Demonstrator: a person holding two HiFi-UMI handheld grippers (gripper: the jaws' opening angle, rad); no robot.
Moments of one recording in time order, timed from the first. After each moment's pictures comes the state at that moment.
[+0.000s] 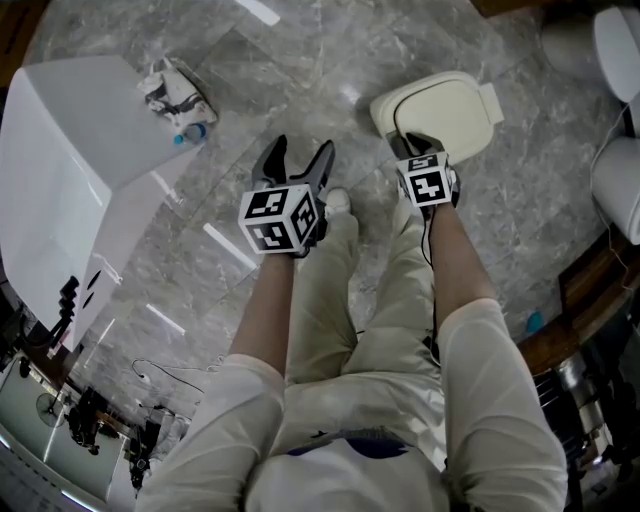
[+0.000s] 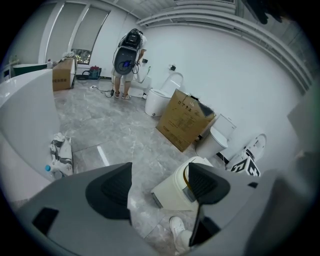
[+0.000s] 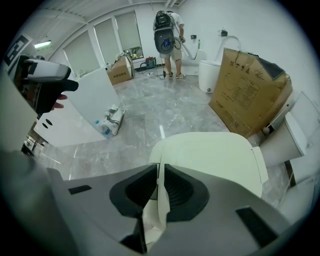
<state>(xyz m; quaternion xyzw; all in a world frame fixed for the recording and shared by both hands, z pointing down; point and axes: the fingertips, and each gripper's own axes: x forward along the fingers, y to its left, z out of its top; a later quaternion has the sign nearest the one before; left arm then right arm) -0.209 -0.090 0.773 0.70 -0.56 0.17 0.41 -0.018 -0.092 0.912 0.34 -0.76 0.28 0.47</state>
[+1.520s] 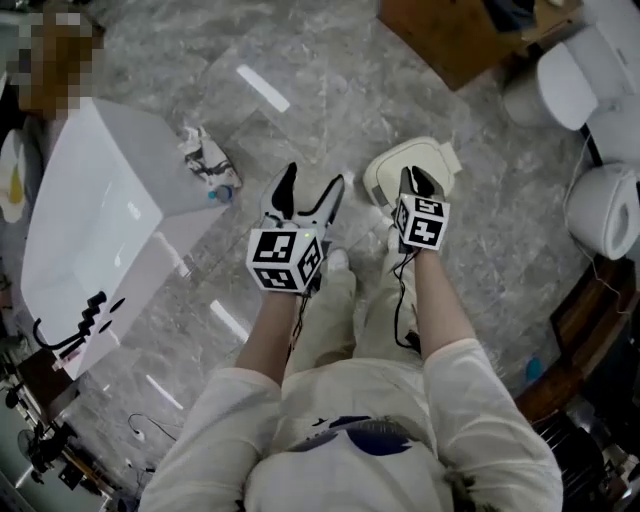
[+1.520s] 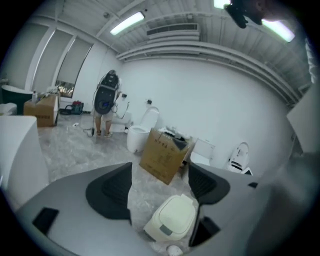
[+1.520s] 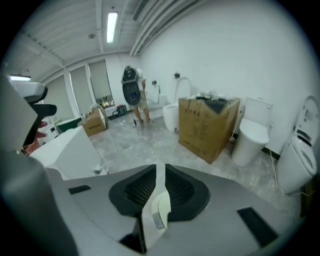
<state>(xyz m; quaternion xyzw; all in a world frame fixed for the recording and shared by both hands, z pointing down) -0.191 -0.109 0.530 0.79 -0.55 0.08 0.26 0.000 -0.142 0.683 0.55 -0.74 0.27 0.26</state>
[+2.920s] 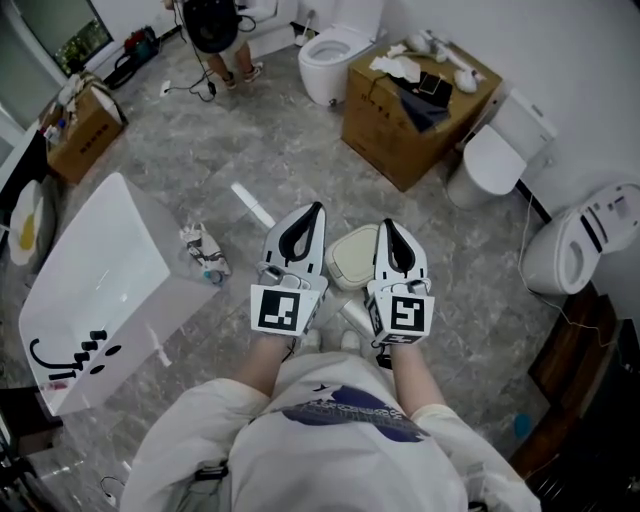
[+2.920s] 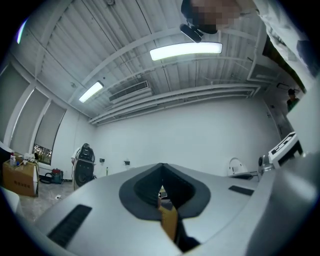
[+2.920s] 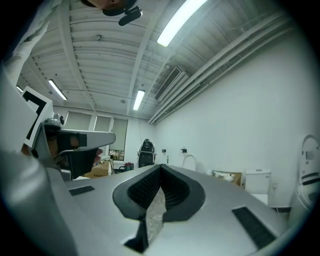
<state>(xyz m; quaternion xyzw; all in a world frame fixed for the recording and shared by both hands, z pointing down) -0.071 -0.033 0.202 0.84 -0.54 -0.06 -0.07 0.042 -0.037 0.260 0.57 -0.82 -0.02 -0.01</state>
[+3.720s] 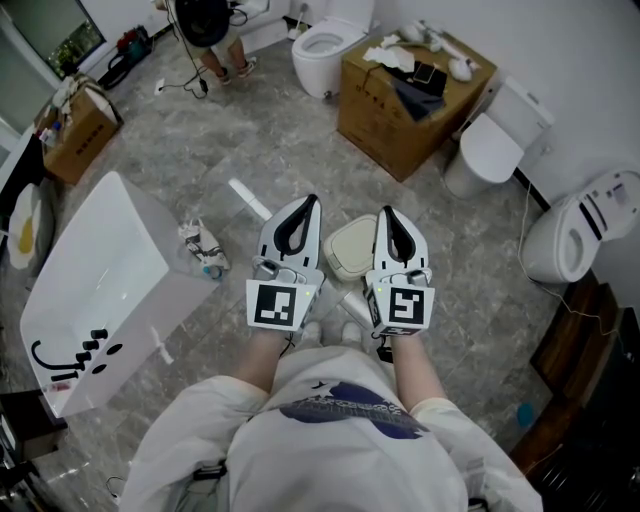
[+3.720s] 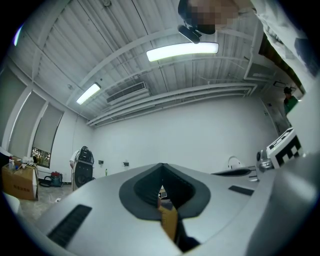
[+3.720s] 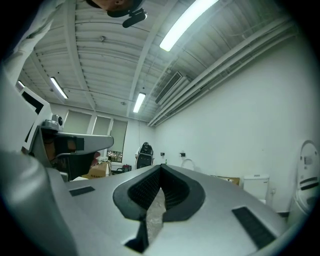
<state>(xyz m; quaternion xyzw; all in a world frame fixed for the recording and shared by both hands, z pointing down) -0.065 -0.024 0.199 0.84 -0.53 -0.06 -0.08 0.049 -0.031 0.248 0.58 -0.82 -0.04 -0.02</state>
